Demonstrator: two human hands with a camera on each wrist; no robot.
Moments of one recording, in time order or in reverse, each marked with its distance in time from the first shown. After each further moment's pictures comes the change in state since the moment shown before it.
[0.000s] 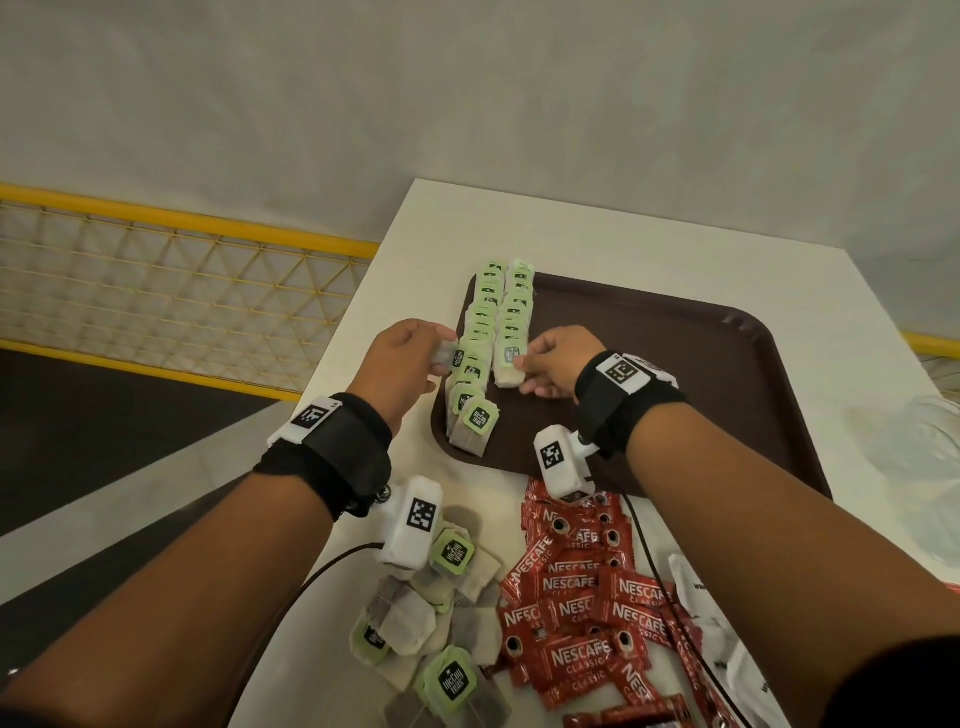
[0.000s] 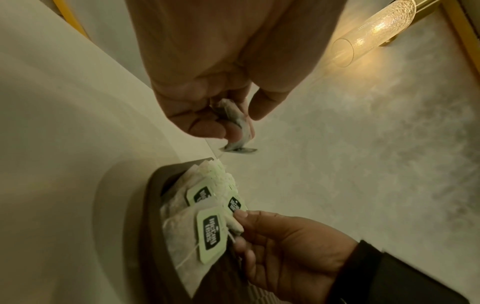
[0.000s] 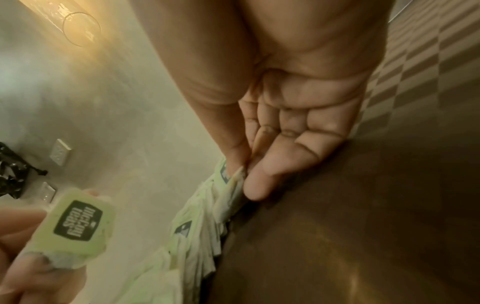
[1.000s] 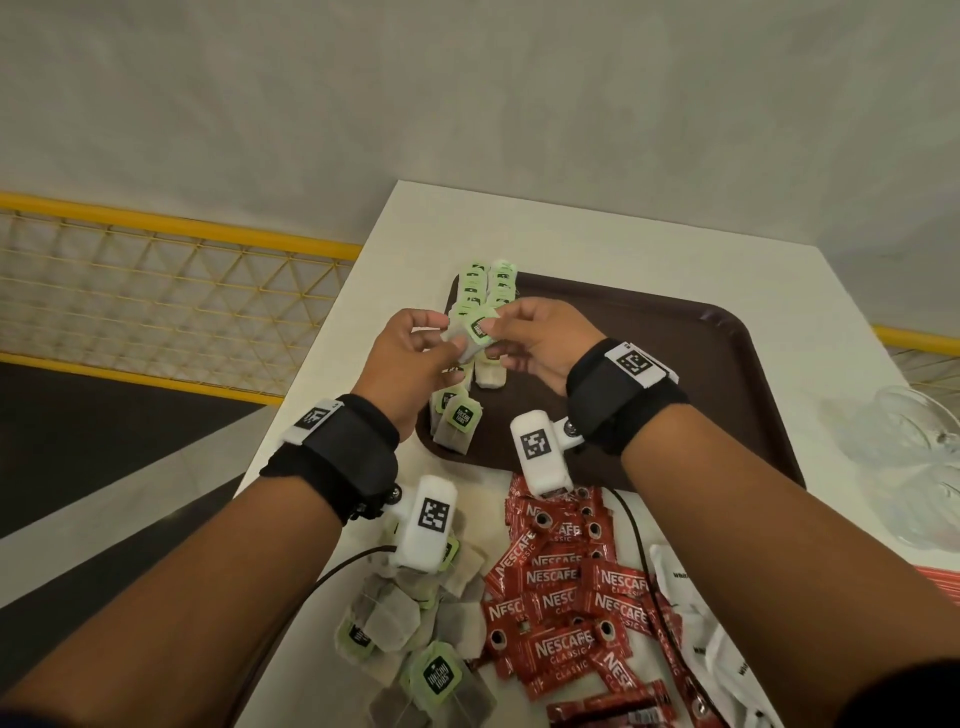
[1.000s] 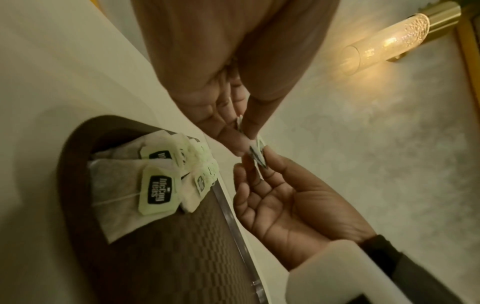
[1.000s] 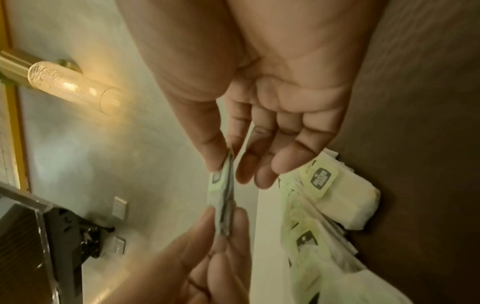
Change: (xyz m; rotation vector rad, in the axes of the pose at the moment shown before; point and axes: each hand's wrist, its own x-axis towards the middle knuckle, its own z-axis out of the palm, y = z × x) left_hand -0.001 -0.005 0.020 -0.239 -0.083 0.047; right_hand -0.030 -0.022 0.000 0.359 -0.111 -0.225
